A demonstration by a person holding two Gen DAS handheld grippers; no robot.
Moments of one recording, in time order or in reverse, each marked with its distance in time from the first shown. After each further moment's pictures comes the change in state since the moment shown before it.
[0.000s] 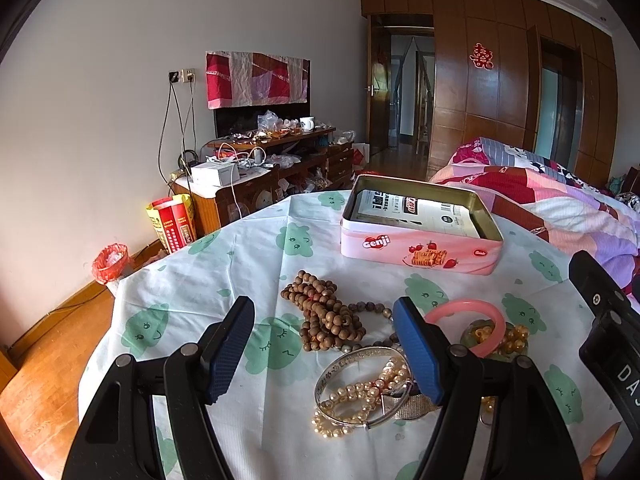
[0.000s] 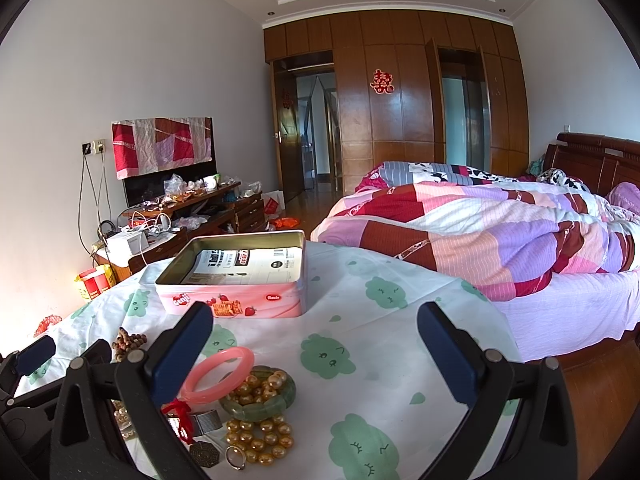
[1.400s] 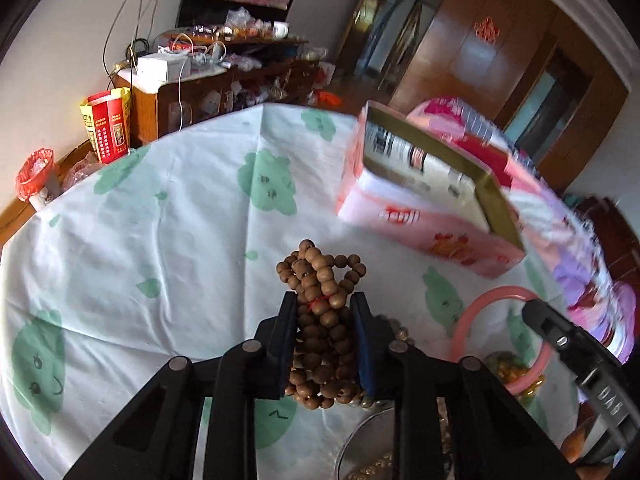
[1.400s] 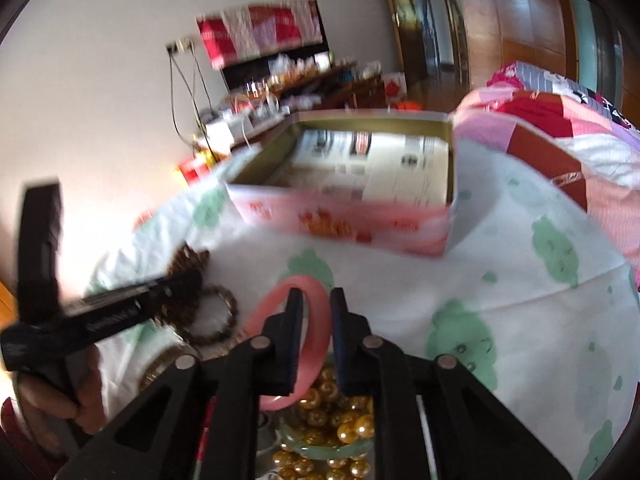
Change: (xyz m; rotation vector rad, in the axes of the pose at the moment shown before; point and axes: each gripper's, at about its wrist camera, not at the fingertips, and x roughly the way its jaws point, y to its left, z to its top) left arm 0.102 0.053 0.020 -0.189 0.320 -0.294; right arm 0.105 0.026 0.001 -0.100 0.444 0.477
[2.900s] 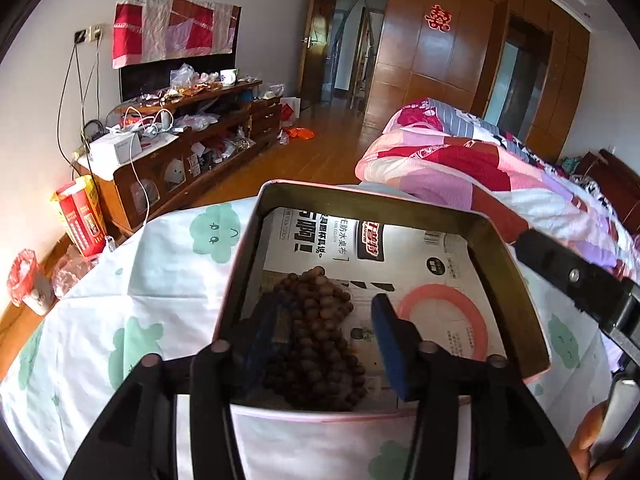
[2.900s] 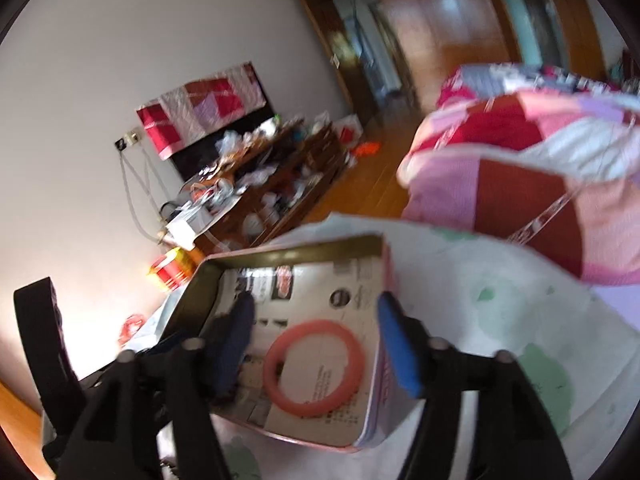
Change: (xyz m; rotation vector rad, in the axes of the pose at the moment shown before) left arm 0.084 -0.081 0.075 0.245 -0.101 0.057; right arm 0.033 -0.080 0.081 0.215 -0.221 -0.082
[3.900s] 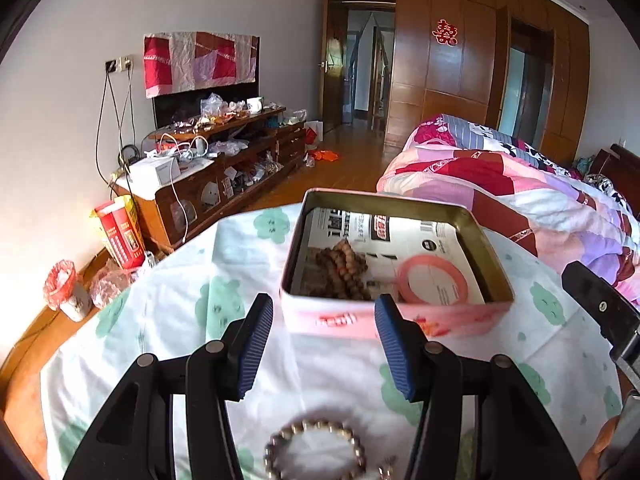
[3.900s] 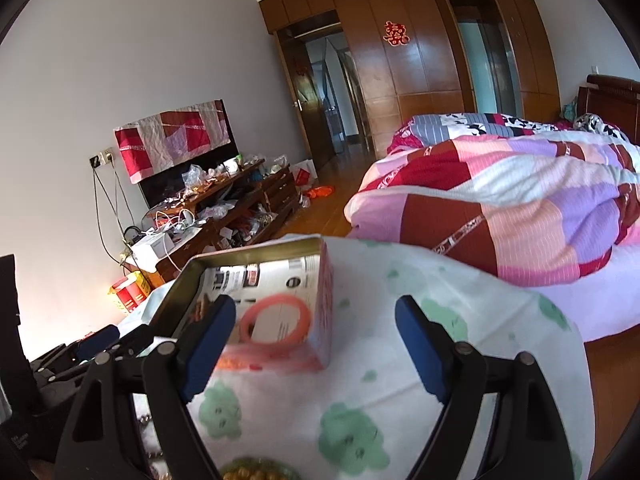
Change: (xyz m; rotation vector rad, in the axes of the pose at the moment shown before) left arm -0.078 -0.001 -0.031 0.012 -0.086 0.104; right arm -0.086 0.012 -0.038 -0.018 -0.126 -0.172
